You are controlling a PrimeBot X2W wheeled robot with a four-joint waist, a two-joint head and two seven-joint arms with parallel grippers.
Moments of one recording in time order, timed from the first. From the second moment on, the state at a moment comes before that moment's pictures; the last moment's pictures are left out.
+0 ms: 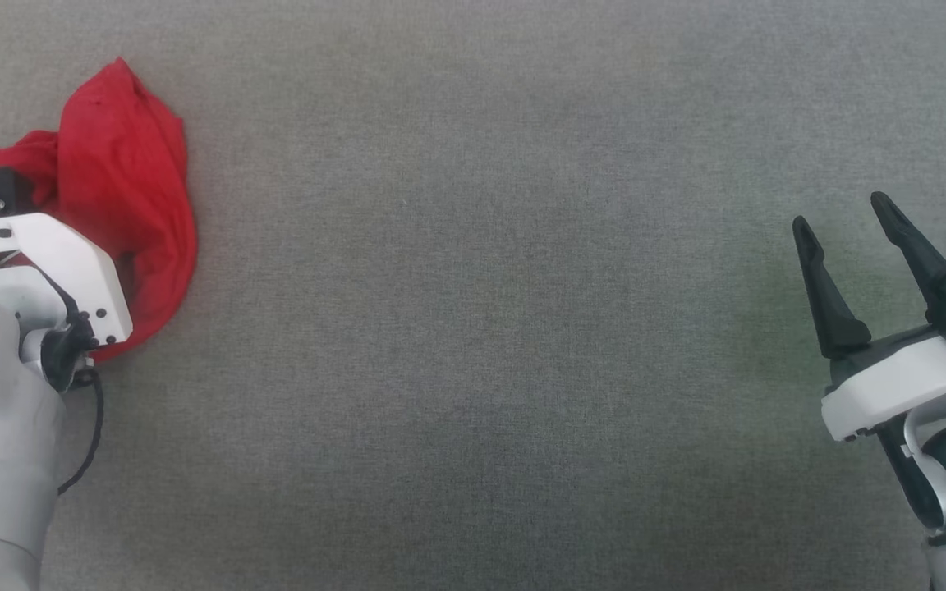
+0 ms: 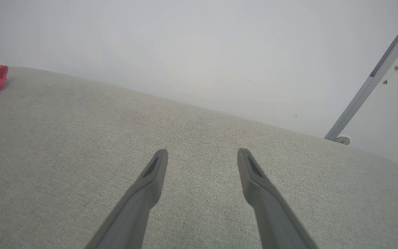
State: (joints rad) left arm -0.86 0.38 -0.07 1.05 -0.39 -0.10 0.37; right arm -0.24 -0.29 0.04 -0.07 0.18 0.13 0.02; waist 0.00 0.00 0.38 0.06
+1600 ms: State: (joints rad) left arm -0.63 0.54 -0.21 -0.07 -0.40 -0.04 0.62; right arm -0.13 -0.15 -0.13 0.00 0.15 0.13 -0.07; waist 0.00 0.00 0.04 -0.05
